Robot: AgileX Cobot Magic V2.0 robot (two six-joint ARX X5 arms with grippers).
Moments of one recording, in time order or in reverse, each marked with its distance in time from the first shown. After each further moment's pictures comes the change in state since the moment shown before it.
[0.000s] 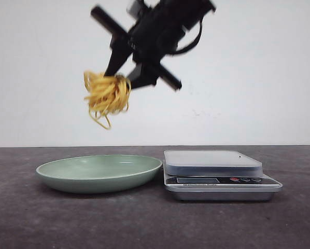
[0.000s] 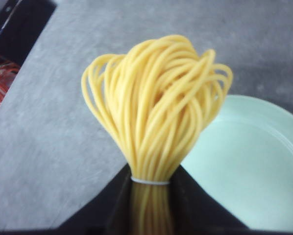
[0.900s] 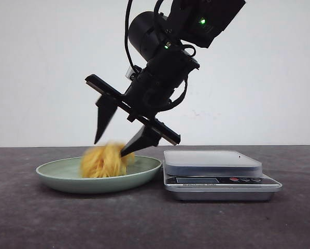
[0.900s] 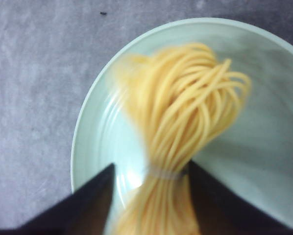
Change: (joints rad) left arm 0.000 0.000 0.000 0.000 0.000 0.001; right arm 0.018 0.177 0.000 0.018 0.024 0.193
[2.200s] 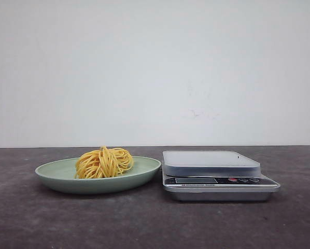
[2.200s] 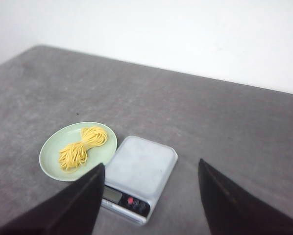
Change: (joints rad) left arm 0.000 0.000 0.000 0.046 0.000 -0.003; right arm -0.012 -1.458 0.006 -1.017 0.472 -0.632
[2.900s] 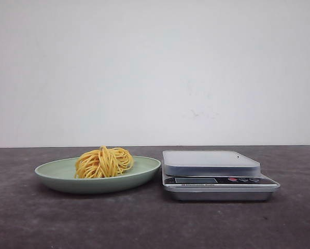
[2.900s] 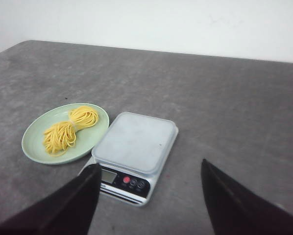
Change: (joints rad) left arm 0.000 0.000 -0.184 0.202 0.000 -0.024; right arm -0.075 -0.286 -0.570 0.307 -0.055 0.028
